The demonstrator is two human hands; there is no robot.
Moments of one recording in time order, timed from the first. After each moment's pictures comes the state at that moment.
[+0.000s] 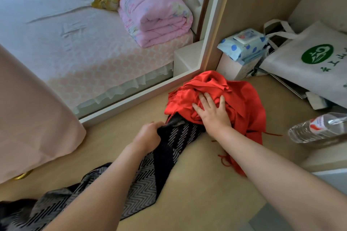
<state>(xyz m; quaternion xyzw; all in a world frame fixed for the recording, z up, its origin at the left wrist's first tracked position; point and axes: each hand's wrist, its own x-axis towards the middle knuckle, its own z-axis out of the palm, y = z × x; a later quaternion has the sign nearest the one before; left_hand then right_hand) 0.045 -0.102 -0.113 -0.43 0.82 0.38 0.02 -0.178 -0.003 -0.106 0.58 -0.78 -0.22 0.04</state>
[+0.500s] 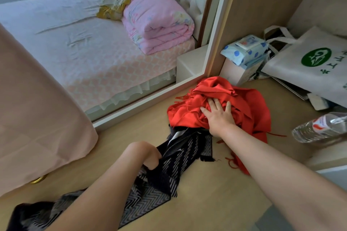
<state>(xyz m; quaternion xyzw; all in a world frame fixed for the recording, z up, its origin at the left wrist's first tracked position) 0.073 -0.101 -0.067 -0.27 0.77 0.22 0.54 -0.167 -0.013 -0.089 0.53 -0.82 -0.20 -0.07</state>
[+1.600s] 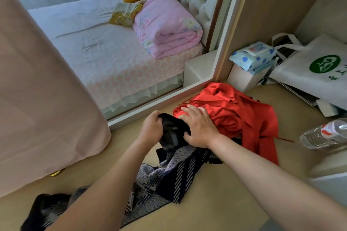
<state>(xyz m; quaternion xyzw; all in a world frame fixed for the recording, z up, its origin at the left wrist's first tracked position) 0.081 -0.118 -0.050 -0.52 0.70 0.46 -0.18 -0.087 -0.028 -0.079 0.69 -0.72 0.08 -0.04</state>
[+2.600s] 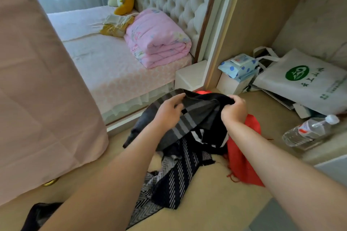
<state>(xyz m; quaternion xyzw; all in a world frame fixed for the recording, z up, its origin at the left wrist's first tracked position) 0.042 -0.126 -0.003 -0.33 0.75 0.54 -0.18 -0.129 -0.002 0.006 0.13 -0.88 0.46 -0.05</state>
